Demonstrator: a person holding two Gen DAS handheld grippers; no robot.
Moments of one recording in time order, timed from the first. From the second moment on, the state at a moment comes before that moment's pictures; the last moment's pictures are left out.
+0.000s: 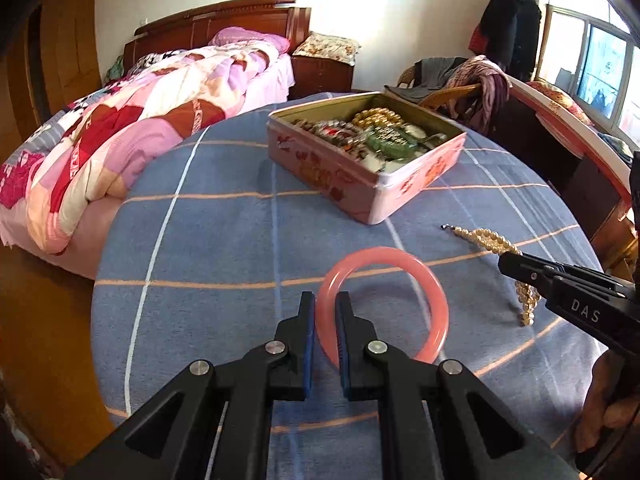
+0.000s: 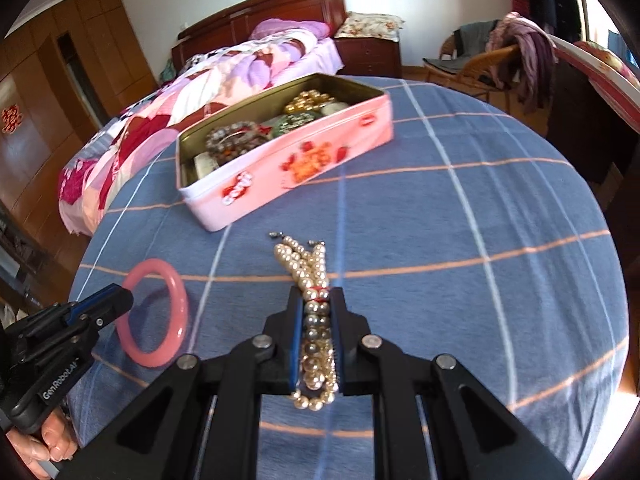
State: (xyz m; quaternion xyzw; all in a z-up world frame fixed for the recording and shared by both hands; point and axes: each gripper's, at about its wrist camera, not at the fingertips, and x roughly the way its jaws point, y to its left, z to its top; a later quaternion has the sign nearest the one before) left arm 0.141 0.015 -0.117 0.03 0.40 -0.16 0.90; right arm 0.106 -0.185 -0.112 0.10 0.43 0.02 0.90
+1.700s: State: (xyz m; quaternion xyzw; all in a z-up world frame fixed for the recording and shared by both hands) left arm 0.179 -0.049 -0.038 0.05 0.34 -0.21 0.92; right arm 0.124 -0.225 -0.033 0.04 0.34 -0.08 0.94
